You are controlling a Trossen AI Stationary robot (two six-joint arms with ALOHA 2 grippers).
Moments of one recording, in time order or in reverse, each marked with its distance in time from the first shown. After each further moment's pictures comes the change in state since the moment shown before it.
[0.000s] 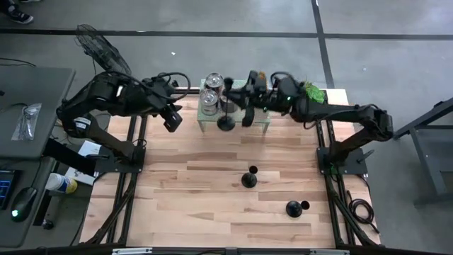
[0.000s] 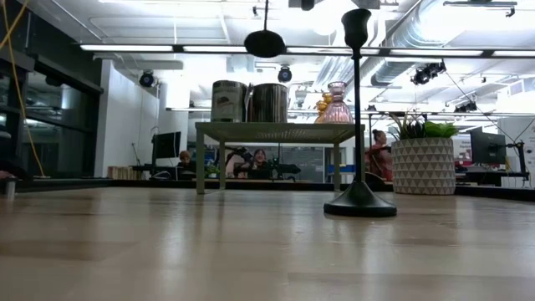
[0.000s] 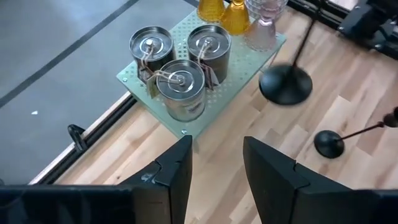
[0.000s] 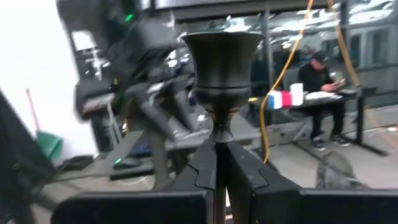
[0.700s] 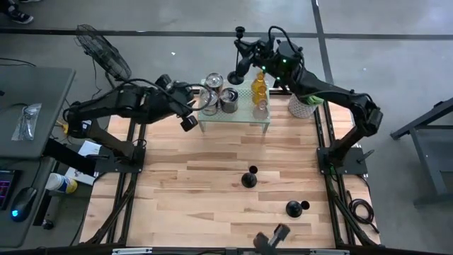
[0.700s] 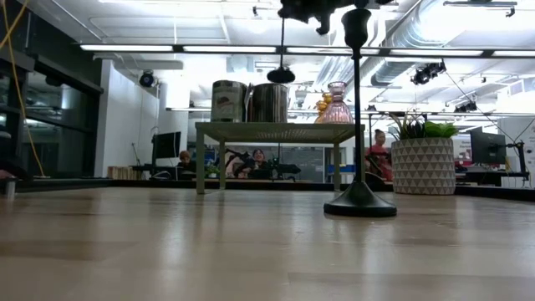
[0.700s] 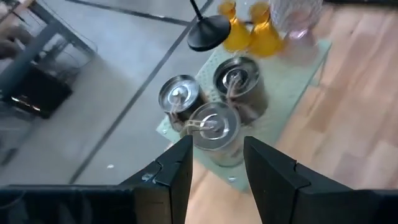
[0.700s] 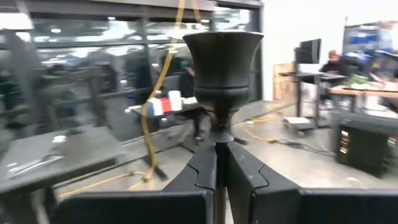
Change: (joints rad) left arm 0.031 0.010 -0.226 0.305 -0.215 0.358; right arm -0.309 0.148 0.257 -0.155 0.206 -0.061
